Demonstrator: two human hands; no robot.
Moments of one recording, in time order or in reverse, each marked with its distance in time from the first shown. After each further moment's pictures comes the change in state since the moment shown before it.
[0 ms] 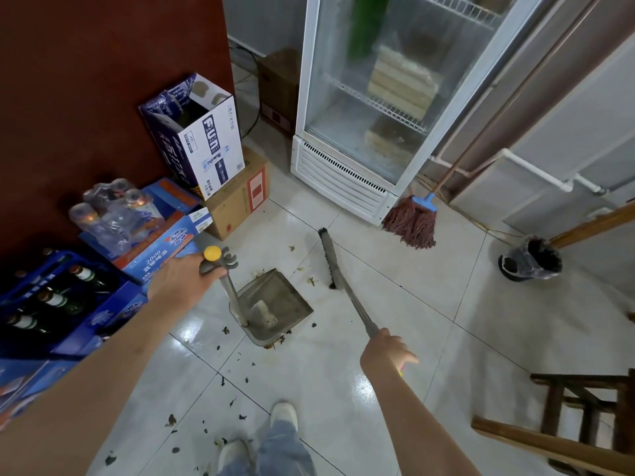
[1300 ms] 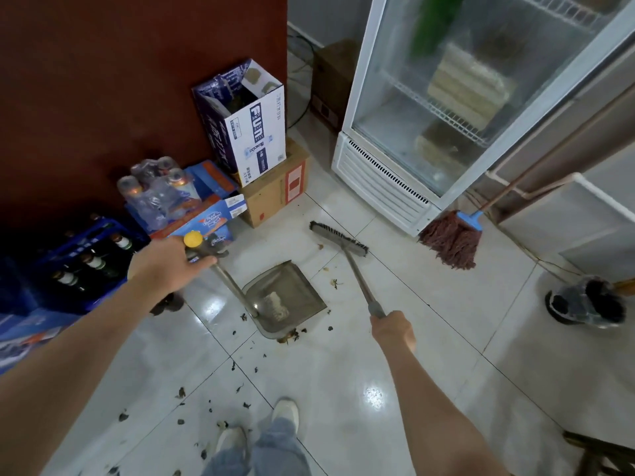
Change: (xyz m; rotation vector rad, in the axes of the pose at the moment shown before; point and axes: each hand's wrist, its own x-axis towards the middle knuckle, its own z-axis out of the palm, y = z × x) left_hand 0.006 -0.028 -0.026 0.142 0.123 -0.187; right_hand 0.070 -0.037 -0.043 0.597 -0.007 -0.099
